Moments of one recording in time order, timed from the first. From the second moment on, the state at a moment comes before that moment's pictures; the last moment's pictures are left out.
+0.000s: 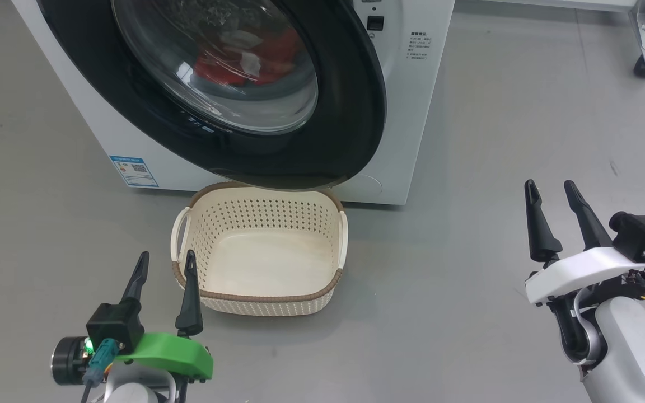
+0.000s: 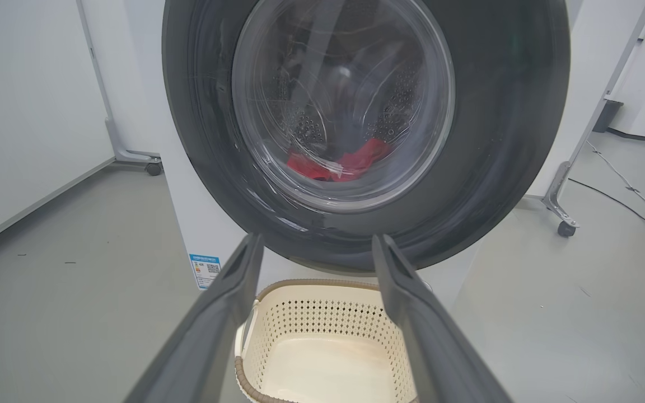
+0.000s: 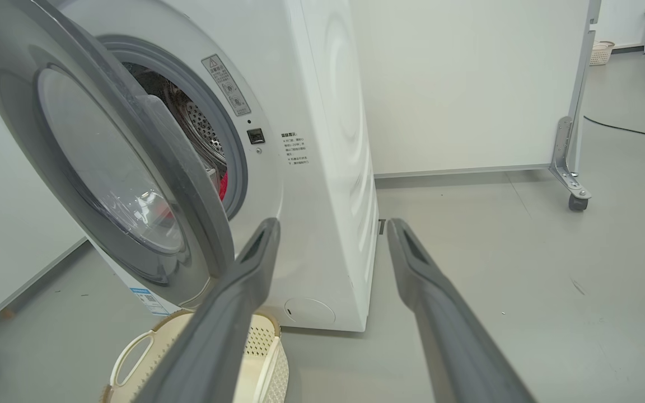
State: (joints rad) left arm -0.11 0.03 -0.23 0.24 -0.34 0.12 -0.25; right arm -0.25 -0.24 0.27 0.32 0.62 0.09 -0.22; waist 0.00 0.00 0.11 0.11
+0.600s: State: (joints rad) left arm -0.11 0.03 -0.22 0.24 -0.34 0.12 -0.25; right arm -0.24 -0.23 0.26 0.31 0.61 0.08 -0.23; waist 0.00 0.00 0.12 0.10
